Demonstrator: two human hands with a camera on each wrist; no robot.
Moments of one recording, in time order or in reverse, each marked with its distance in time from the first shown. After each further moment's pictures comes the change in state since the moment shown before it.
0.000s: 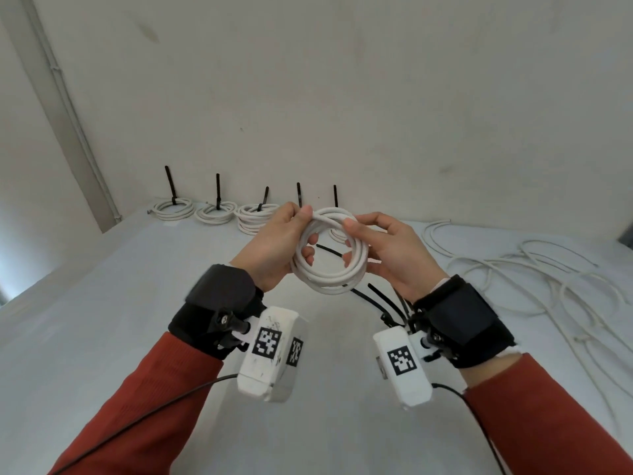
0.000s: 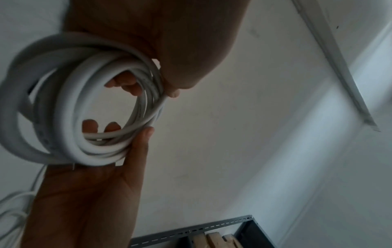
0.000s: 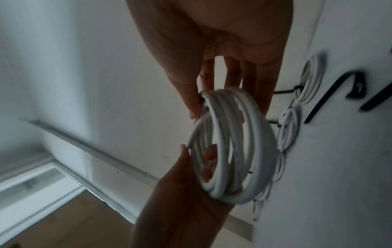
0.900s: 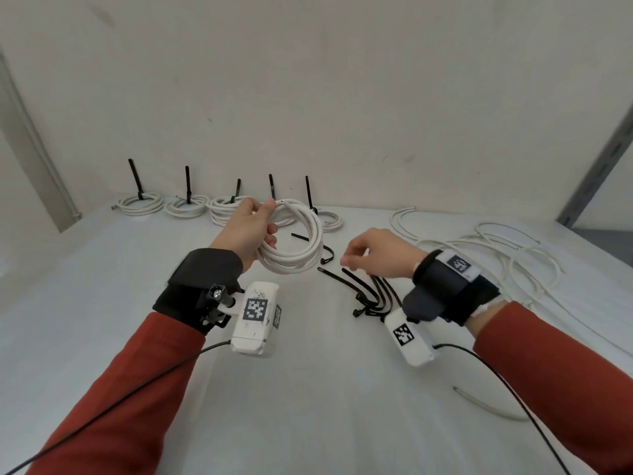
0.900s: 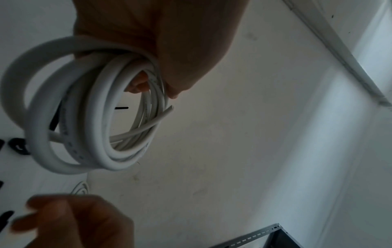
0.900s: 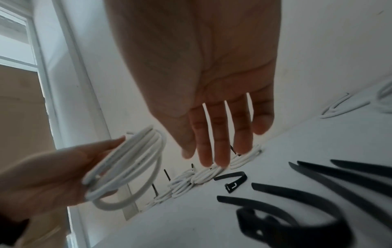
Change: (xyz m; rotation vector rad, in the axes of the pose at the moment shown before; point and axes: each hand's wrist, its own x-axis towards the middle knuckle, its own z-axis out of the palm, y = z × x) left_hand 0.017 -0.017 -0.009 0.029 0.169 -0.033; right_hand 0.003 0.015 -0.048 -1.248 -0.227 -0.053
